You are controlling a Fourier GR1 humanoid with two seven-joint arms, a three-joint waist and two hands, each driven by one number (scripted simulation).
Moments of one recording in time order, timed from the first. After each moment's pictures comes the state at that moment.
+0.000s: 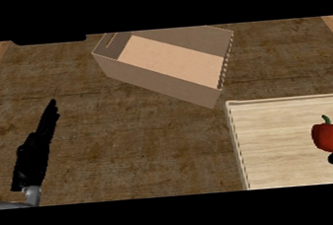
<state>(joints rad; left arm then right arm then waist) -0.01 0.46 -0.22 -1.54 0.09 0.32 0.08 0.00 -0.68 -0.04 -1.74 0.28 0.24 0.96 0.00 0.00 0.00</state>
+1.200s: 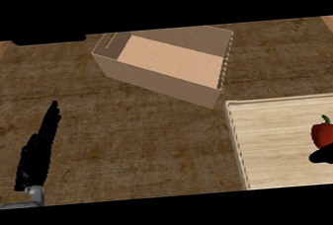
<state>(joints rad) 0.00 0.31 -0.07 -1.52 -0.07 0.18 0.07 -0.02 -0.45 -0.11 -1.64 0.53 0.30 0.86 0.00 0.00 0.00</state>
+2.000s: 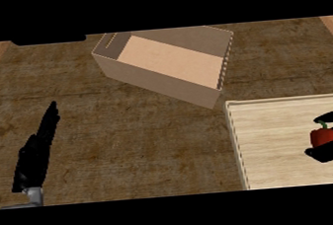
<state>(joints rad) 0.02 0.25 -0.01 -1.55 -0.13 0.11 0.08 -0.02 -0.38 -0.14 -1.57 0.63 0.30 0.75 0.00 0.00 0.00</state>
